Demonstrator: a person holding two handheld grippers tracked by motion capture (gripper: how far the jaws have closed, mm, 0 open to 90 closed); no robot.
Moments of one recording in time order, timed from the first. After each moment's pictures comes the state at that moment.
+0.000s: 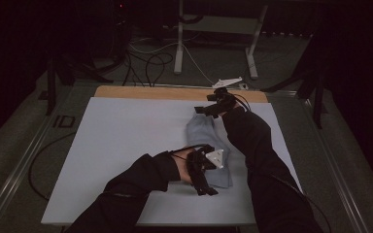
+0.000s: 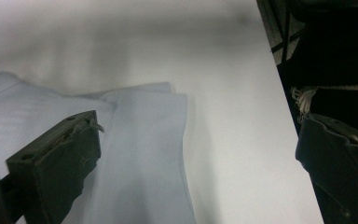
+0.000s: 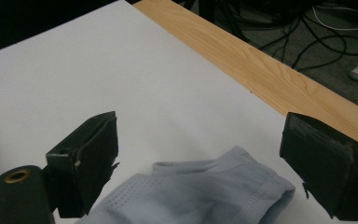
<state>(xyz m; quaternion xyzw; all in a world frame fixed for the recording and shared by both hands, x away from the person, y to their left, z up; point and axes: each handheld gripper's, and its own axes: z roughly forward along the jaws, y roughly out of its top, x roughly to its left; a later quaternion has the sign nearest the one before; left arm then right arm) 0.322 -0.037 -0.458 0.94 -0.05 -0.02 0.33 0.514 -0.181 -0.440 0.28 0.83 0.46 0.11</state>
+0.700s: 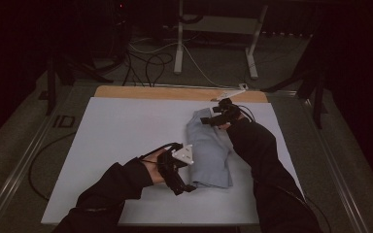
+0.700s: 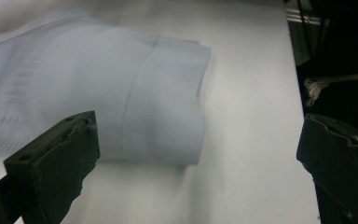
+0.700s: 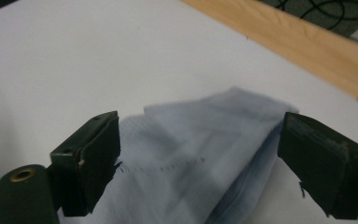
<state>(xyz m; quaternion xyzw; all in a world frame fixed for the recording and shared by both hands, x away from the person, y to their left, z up) 0.311 0.042 -0.456 0.93 0.04 0.02 0.36 0.498 -0.200 -0.475 0.32 0.84 0.43 0.10</state>
